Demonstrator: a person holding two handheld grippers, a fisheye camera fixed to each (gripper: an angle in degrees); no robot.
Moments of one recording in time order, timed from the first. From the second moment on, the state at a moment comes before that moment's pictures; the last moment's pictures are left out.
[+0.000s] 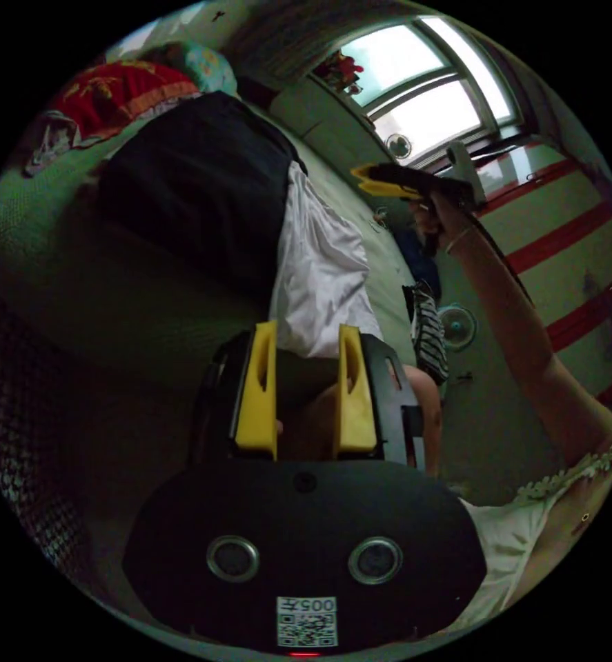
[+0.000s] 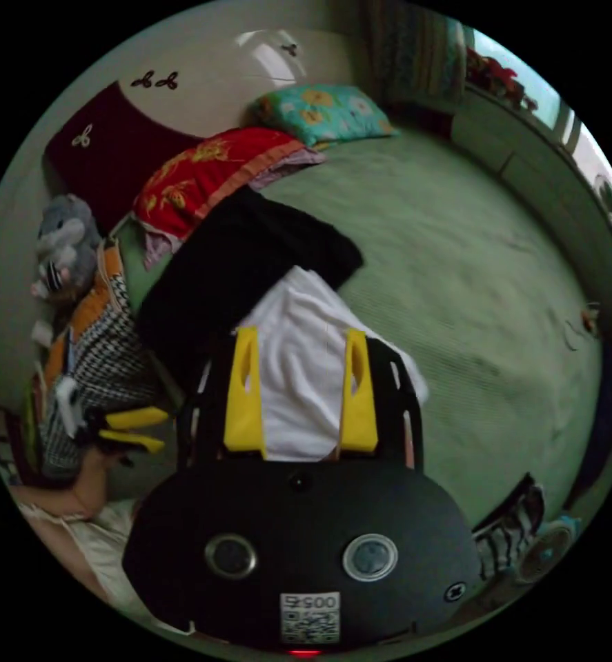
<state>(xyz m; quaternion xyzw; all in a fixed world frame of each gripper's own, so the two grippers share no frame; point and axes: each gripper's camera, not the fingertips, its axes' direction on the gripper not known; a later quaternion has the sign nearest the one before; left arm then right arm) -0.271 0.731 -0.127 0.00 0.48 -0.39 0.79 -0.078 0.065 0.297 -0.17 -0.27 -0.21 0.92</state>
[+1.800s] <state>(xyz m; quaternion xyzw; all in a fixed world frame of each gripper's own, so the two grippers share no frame) -0.131 0.322 -0.065 -0.07 0.35 -0.21 0.91 0.095 0.437 0.224 -0.17 -0.04 0.08 0.98</state>
